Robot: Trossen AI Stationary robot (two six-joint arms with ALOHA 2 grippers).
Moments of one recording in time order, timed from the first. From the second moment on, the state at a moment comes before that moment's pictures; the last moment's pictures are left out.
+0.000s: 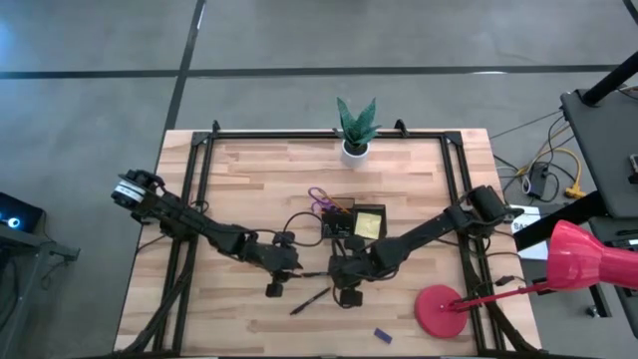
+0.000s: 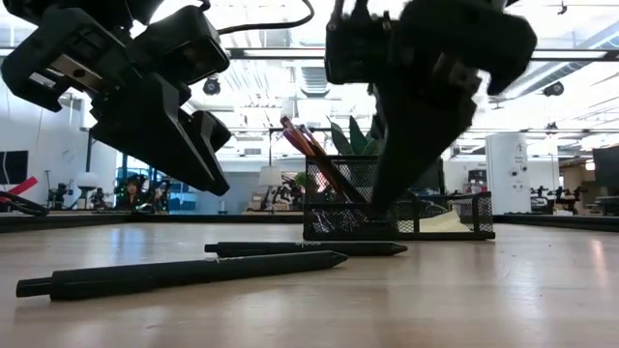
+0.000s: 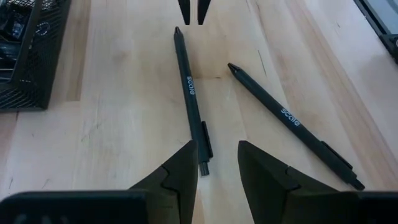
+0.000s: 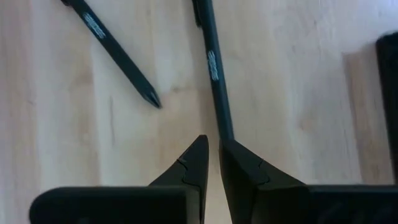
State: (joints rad) left arm -0.37 1.57 0.70 0.18 -0.09 -0.25; right arm 0.39 1.95 1.30 -0.51 0.13 0.51
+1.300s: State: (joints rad) left arm -0.37 1.57 0.68 0.17 -0.09 -0.26; right arm 0.24 2.01 1.36 -0.60 0.11 -0.05
